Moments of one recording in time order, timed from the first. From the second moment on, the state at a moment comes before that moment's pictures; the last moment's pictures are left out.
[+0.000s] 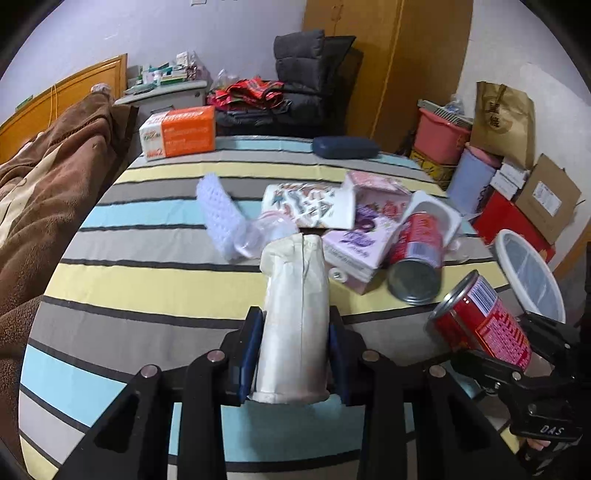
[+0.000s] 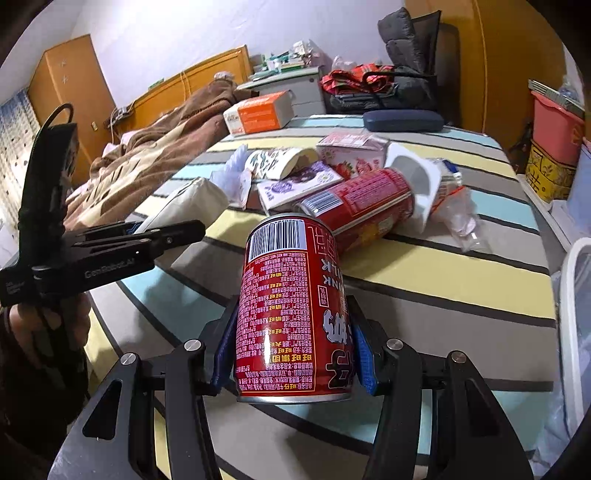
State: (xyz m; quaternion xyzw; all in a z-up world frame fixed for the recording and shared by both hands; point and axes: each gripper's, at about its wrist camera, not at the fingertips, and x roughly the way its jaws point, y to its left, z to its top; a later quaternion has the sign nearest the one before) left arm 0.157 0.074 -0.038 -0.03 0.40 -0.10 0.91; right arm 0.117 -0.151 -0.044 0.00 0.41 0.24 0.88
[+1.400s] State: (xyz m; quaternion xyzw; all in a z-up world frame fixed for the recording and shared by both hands) left arm 0.138 -0.174 0.029 0.05 0.34 -0.34 0.88; right arm 0.072 -0.351 -0.004 0.09 0.34 -0.02 0.93
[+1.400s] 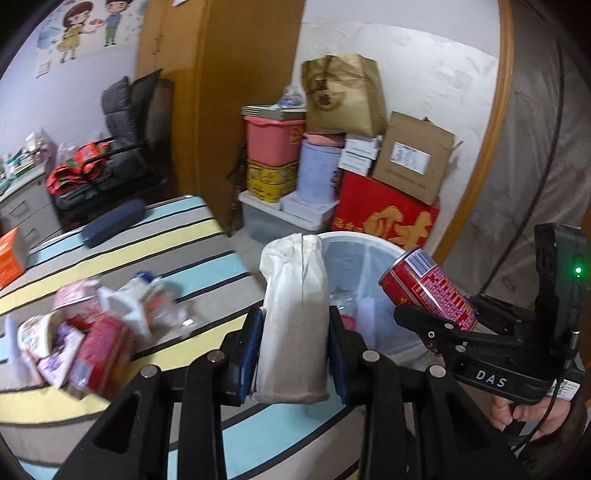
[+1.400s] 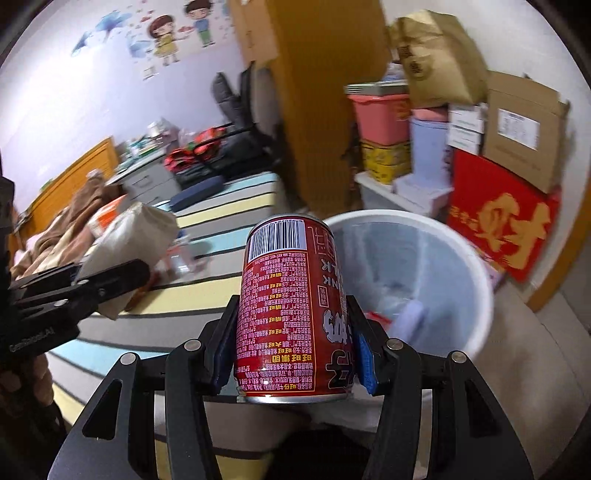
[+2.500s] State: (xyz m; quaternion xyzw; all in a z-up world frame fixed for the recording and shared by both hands) left arm 0.177 -0.257 -0.011 0.05 0.40 -0.38 0.83; right arm 0.100 -0.409 -0.030 0.10 0.41 -0.09 0.90
